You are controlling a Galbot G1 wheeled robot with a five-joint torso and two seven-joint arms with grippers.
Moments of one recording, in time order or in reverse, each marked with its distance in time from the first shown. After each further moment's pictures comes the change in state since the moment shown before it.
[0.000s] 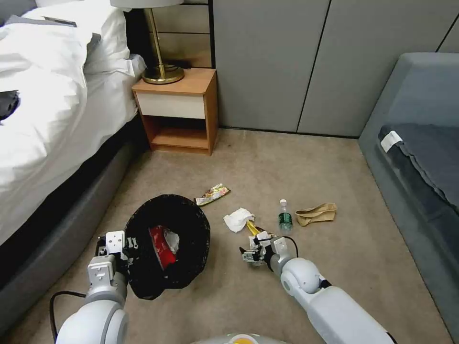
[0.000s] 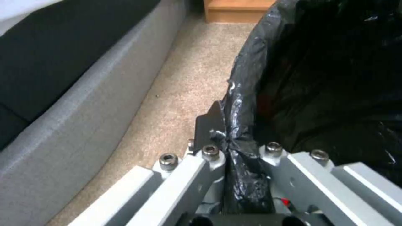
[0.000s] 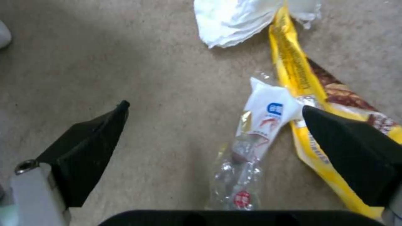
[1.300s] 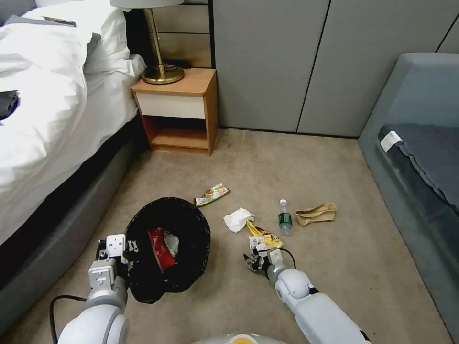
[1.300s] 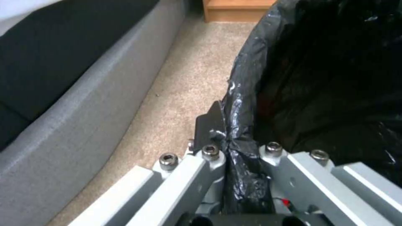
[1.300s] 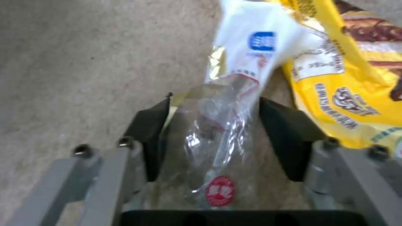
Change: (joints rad) left arm 0.022 -0.002 0.004 -0.001 0.014 -0.019 -0.001; right arm 0.032 0.118 0.070 -0.326 -0.153 0.180 -0.080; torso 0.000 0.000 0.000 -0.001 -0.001
